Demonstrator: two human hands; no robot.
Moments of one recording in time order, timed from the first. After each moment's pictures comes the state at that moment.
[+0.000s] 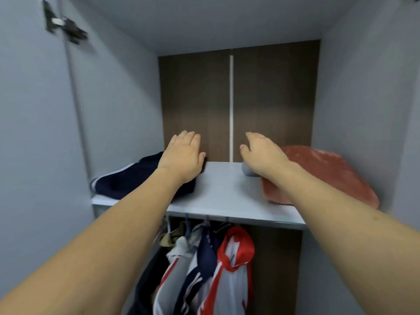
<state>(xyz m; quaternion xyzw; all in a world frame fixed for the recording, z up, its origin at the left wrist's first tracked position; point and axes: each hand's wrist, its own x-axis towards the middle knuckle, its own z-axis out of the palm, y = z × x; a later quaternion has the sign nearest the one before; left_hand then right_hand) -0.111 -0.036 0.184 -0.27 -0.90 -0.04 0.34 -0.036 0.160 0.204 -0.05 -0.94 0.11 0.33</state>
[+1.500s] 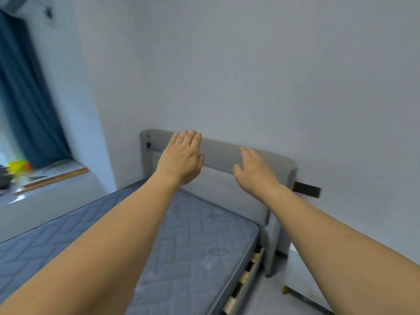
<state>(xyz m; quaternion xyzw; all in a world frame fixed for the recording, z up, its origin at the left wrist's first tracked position) 0.978 -0.279 0.075 0.60 -0.73 0.25 0.20 0.776 -0.276 0.065 0.77 -0.56 0.30 -0.05</state>
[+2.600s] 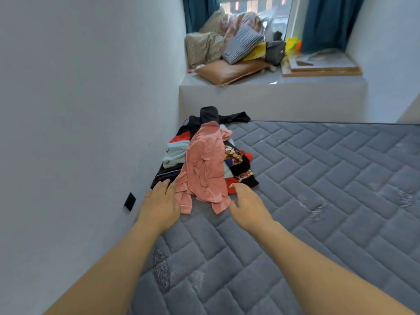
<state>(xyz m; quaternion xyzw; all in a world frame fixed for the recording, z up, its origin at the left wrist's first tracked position) 1.763 0.091 -0.341 0.98 -0.21 -0.04 -0.01 1.677 -0.135 -0.344 0.93 -0.10 -0.01 -0.34</state>
